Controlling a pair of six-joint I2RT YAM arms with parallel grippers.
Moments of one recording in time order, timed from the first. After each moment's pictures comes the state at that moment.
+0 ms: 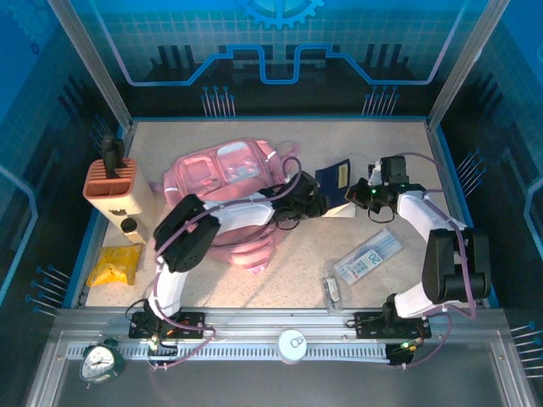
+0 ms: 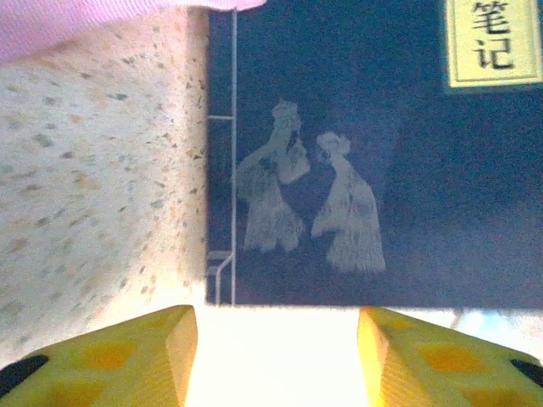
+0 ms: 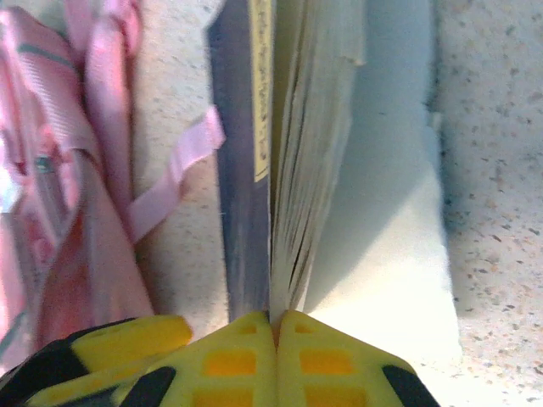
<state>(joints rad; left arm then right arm) -0.80 1.99 1.37 -0.19 0.04 -0.96 0.02 1.48 0.90 -0.38 -0.47 0.54</state>
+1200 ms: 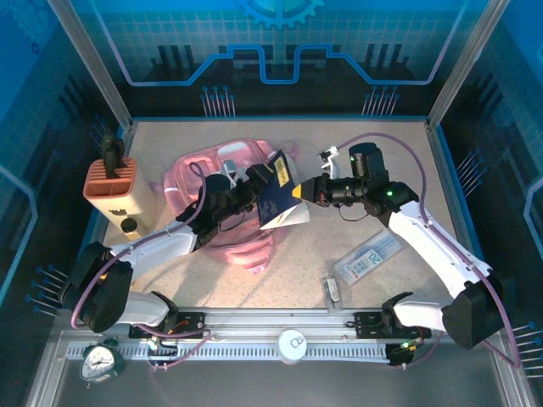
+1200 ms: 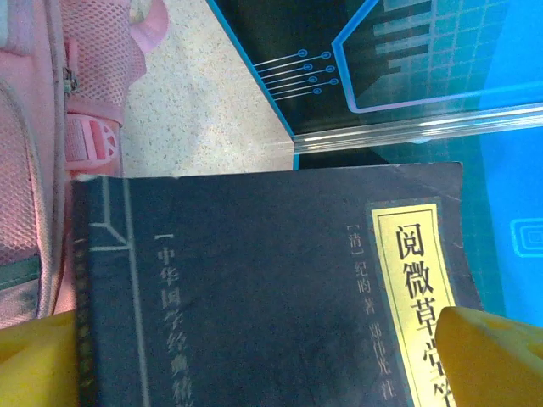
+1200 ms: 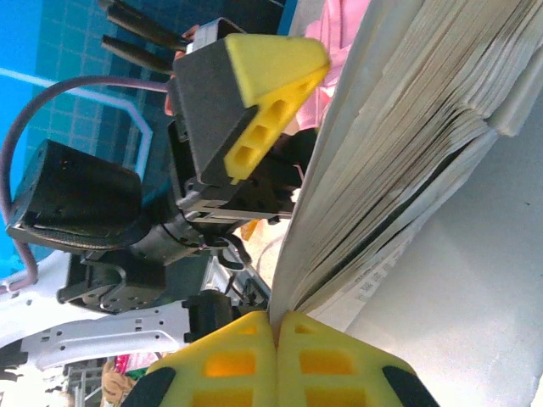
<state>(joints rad) -0.53 1.36 0.70 0.41 0.12 -1.33 0.43 1.24 1.08 -0.41 -0.78 0.72</state>
